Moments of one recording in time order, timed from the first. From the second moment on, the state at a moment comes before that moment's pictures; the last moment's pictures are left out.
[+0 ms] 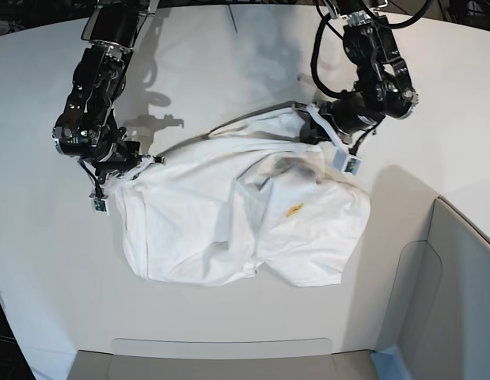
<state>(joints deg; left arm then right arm) 5.0 5.7 -24.3 101.2 -25.7 -33.5 71.5 4.3 -0.8 15.2 102.9 9.4 11.5 -74.8</state>
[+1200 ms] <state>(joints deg) -25.5 -15.7 -33.8 115.0 -25.1 -33.5 78.3 25.7 0.0 -0.5 114.6 9.6 24.4 -68.6</state>
